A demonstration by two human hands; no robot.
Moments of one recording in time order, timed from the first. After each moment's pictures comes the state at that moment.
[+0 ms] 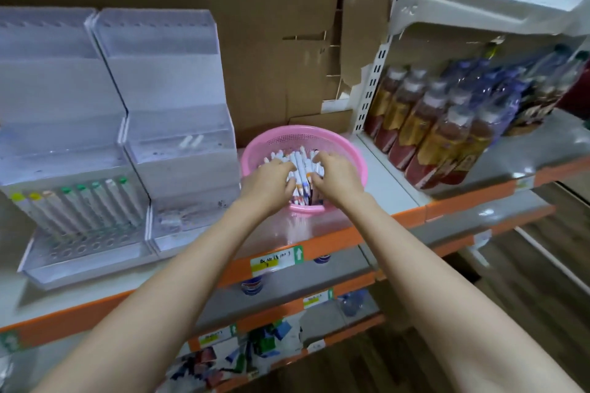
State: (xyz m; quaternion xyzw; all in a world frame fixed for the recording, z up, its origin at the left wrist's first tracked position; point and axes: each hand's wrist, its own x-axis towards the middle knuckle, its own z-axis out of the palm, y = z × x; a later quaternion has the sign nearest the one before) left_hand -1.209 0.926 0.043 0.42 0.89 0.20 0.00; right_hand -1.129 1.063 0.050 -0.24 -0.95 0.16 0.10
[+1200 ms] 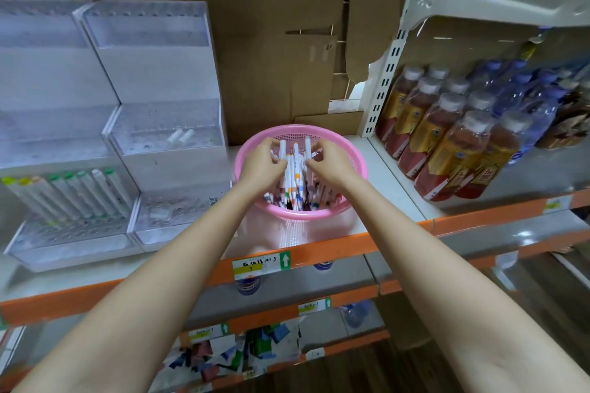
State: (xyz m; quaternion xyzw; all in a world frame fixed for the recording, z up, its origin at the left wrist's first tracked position) left_hand -1.221 0.955 0.050 0.24 0.86 0.45 0.08; right_hand -1.152 1.090 0.062 -0.20 -0.90 0.37 0.08
